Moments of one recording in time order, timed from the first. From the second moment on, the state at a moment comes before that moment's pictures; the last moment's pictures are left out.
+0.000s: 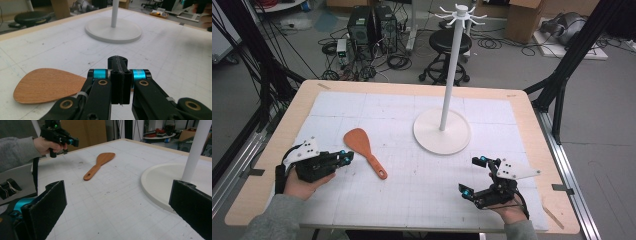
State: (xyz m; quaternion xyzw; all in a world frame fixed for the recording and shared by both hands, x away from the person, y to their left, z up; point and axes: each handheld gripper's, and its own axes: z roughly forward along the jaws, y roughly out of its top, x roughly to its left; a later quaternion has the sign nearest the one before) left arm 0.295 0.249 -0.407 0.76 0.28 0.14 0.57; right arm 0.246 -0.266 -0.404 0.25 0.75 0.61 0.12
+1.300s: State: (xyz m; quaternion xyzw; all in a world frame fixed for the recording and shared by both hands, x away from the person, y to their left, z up) left arm 0.407 0.202 -0.439 0.81 0.39 0.16 0.41; right arm 0.250 -0.278 -0.407 0.26 0.73 0.62 0.12
